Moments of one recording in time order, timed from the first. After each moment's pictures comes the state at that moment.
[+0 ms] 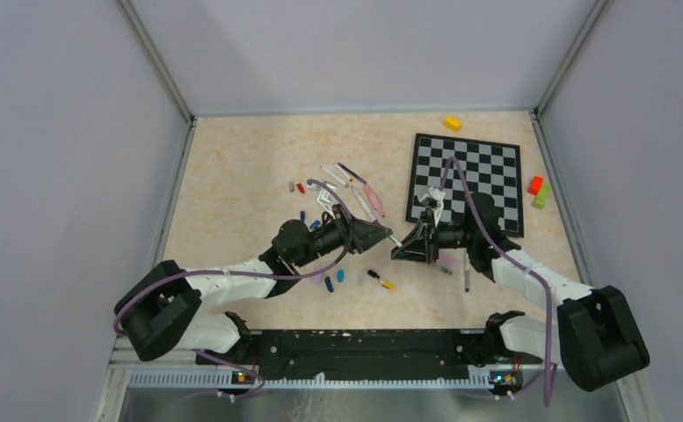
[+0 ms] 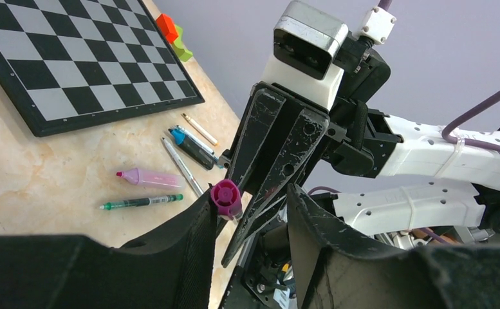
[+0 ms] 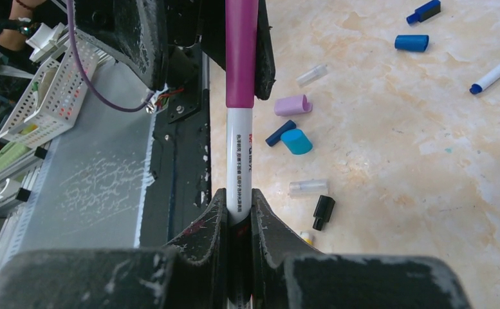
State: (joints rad) left arm -0.86 1.31 0.48 0.94 0.24 -0.92; right arm 0.35 1.14 0.44 0.38 -1.16 0.20
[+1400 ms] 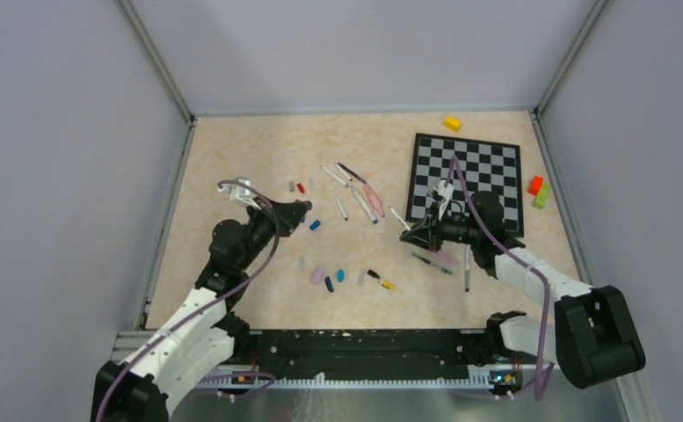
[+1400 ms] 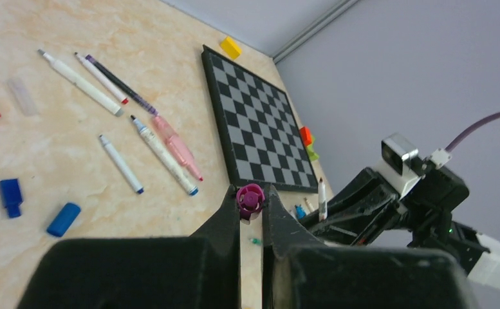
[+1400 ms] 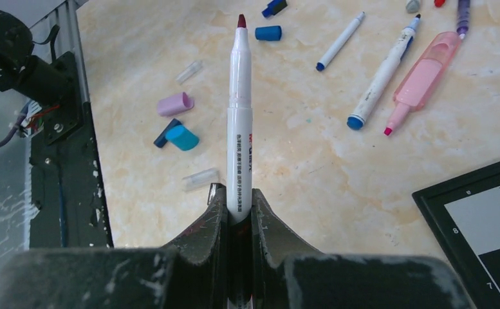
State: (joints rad) left arm -0.38 0.82 0.38 0.49 0.19 -0.86; right arm 0.28 1.16 0.45 0.30 -0.92 0.02
